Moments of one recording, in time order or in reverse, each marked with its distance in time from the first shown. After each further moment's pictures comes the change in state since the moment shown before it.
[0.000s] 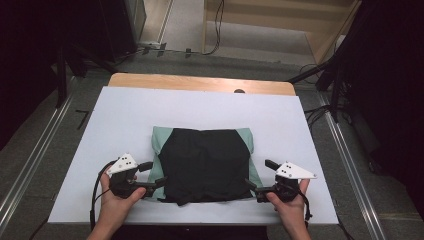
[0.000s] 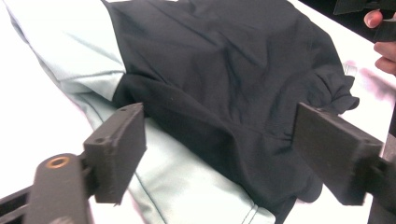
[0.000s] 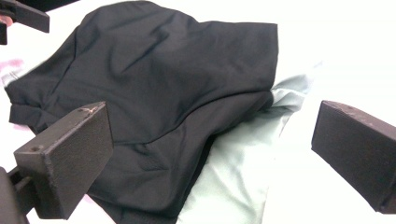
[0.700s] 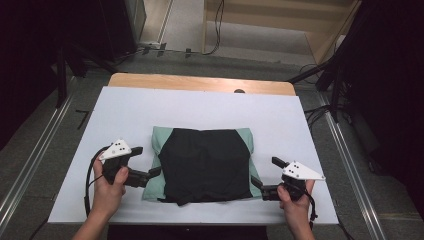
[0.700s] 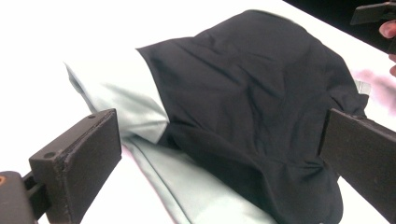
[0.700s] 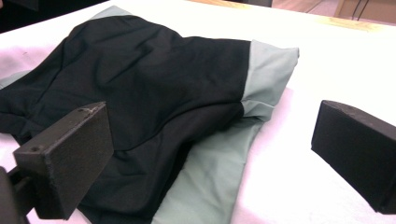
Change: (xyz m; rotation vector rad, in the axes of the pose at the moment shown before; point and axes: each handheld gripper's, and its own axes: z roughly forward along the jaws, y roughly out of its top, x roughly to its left) left arm 0.017 0.036 -0.012 -0.013 0.032 0.054; right arm -0.009 0.001 -0.010 -0.043 -0.047 -0.022
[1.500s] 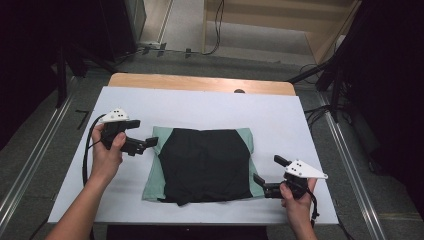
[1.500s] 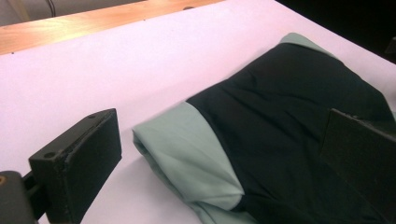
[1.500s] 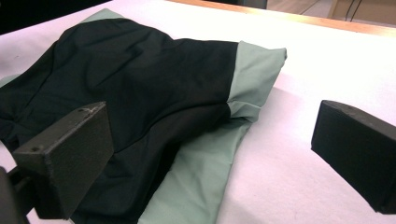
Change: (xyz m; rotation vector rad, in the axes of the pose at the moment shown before) left arm 0.056 0.055 0.018 0.020 0.001 0.004; right arm -0.007 0.000 0.000 -0.010 -0.009 0.010
